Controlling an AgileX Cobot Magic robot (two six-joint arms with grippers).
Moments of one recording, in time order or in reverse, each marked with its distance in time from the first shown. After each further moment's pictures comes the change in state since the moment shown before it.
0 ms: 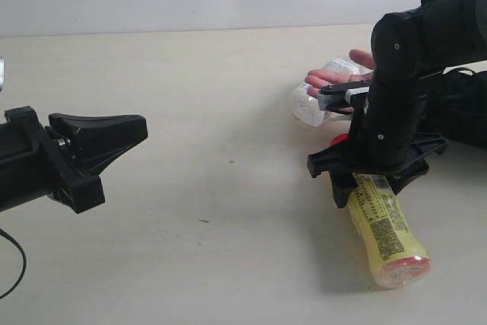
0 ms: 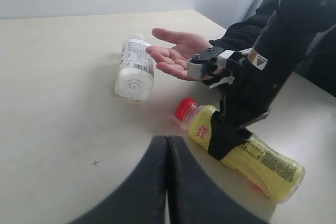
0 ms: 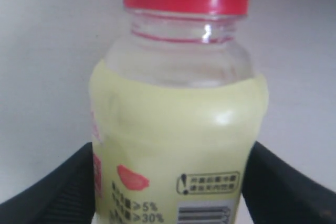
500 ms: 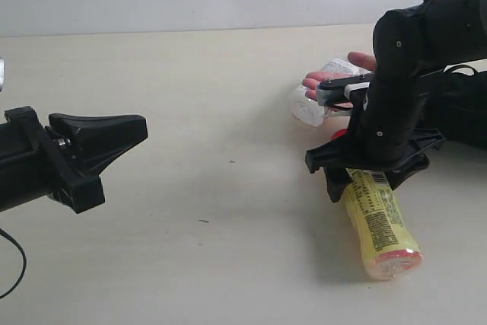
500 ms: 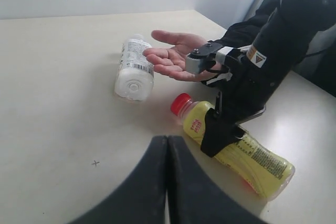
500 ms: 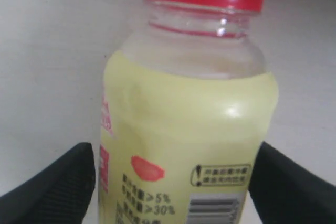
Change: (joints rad) left arm 0.000 0.000 0.000 0.000 0.000 0.000; right arm 0.000 -0.005 0.000 -0.002 -0.046 -0.002
